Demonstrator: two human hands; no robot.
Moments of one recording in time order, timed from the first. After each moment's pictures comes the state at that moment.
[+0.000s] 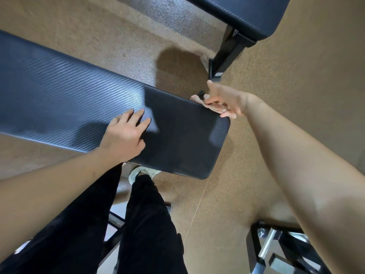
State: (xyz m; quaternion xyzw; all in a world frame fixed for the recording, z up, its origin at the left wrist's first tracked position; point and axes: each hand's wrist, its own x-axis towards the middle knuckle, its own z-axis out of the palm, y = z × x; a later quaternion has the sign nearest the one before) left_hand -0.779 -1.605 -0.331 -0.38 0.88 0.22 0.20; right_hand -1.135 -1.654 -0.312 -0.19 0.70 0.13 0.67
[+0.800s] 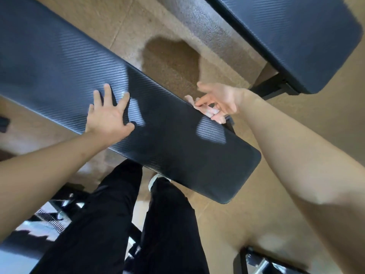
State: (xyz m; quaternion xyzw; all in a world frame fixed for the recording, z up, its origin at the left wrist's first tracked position) left_hand -0.635 -1.708 -0.329 -0.63 0.67 0.27 0.29; right_hand -0.966 -1.797 -0.339 -0.23 0.63 0.21 0.71
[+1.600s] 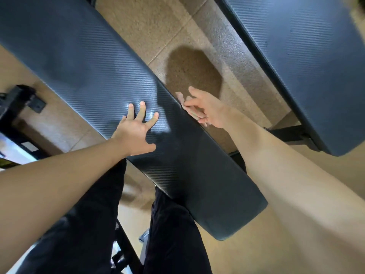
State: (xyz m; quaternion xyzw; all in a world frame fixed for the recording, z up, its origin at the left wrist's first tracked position) left_hand -0.625 -1.718 -0.328 -0.60 0.66 0.35 0.31; right_hand -0.853 -1.851 -0.340 -0.32 0.55 0.12 0.77
